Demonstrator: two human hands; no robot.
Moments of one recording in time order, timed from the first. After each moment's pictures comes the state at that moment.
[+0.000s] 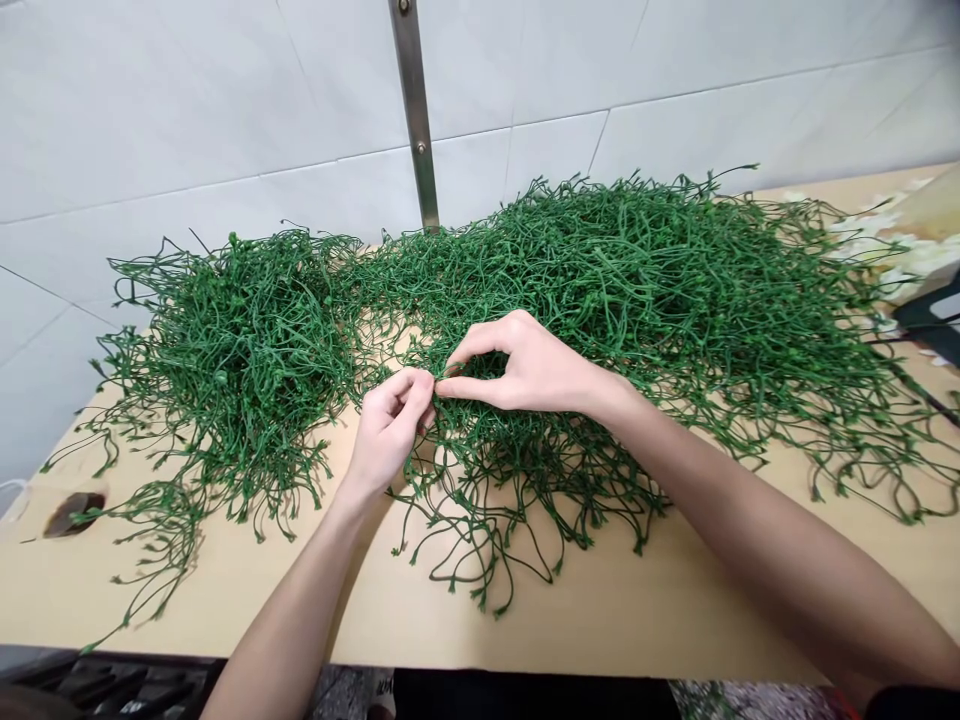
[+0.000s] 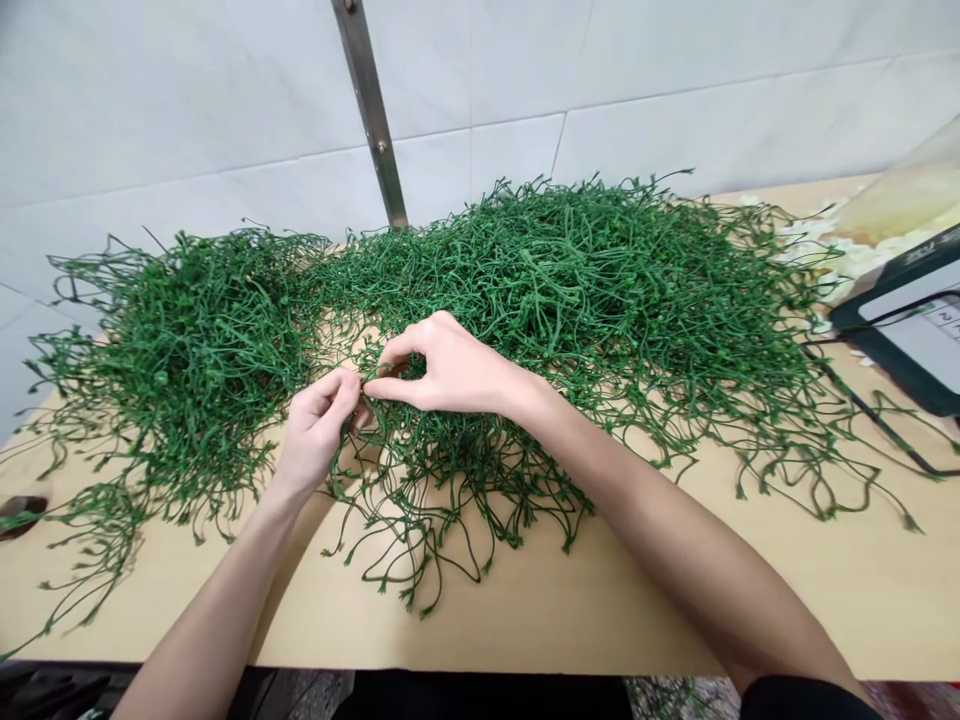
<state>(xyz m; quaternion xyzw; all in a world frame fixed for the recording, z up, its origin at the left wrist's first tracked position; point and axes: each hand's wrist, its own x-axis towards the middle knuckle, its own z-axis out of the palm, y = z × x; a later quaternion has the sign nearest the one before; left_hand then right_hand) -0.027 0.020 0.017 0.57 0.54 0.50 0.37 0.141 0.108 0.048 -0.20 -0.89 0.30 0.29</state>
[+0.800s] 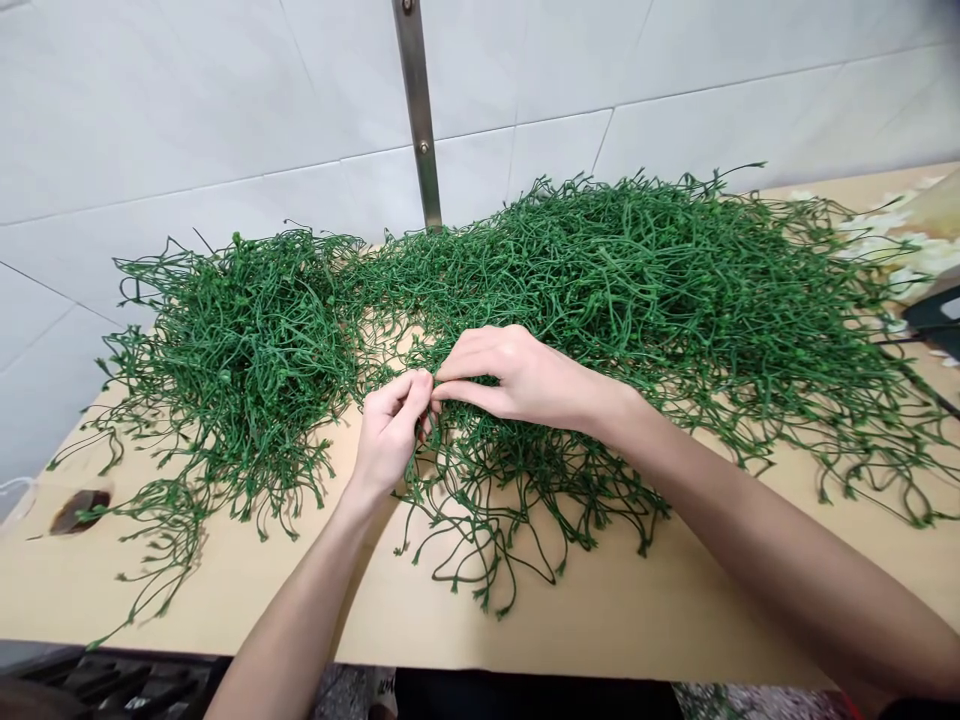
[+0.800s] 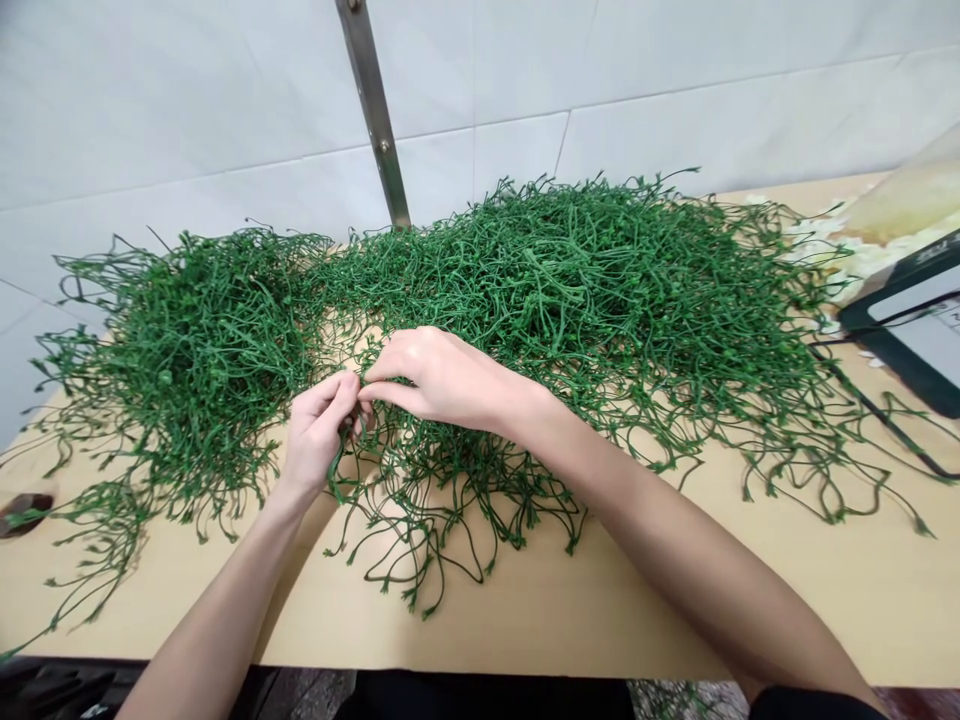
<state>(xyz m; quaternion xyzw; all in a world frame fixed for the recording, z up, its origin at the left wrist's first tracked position) -0.025 0.020 0.018 0.54 0.55 0.53 0.36 0.135 0.106 0.043 -0.11 -0.94 0.20 0.27</state>
